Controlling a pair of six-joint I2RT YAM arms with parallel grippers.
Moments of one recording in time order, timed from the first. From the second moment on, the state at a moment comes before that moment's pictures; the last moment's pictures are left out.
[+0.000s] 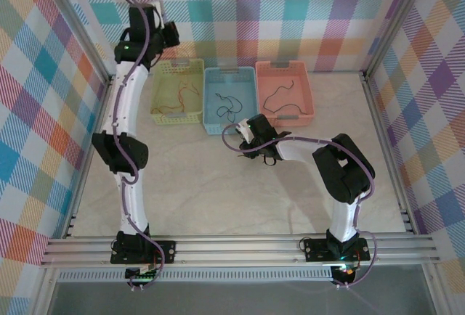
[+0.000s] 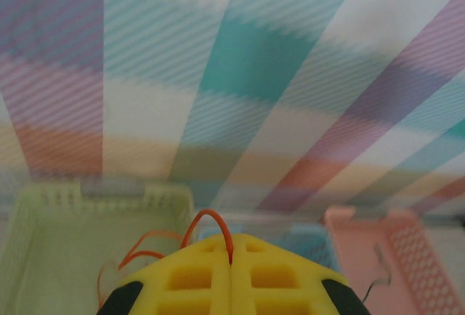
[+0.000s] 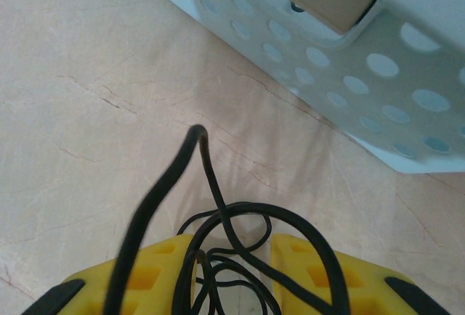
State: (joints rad) left arm -0.12 2.20 2.54 -0.78 0.12 -0.32; right arm 0.64 1.87 1.08 -0.11 -0.01 -0.11
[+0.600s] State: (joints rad) left arm -0.08 2.06 2.04 -0.98 0.14 -0.43; right arm 0.64 1.87 1.09 -0.11 -0.02 -0.11
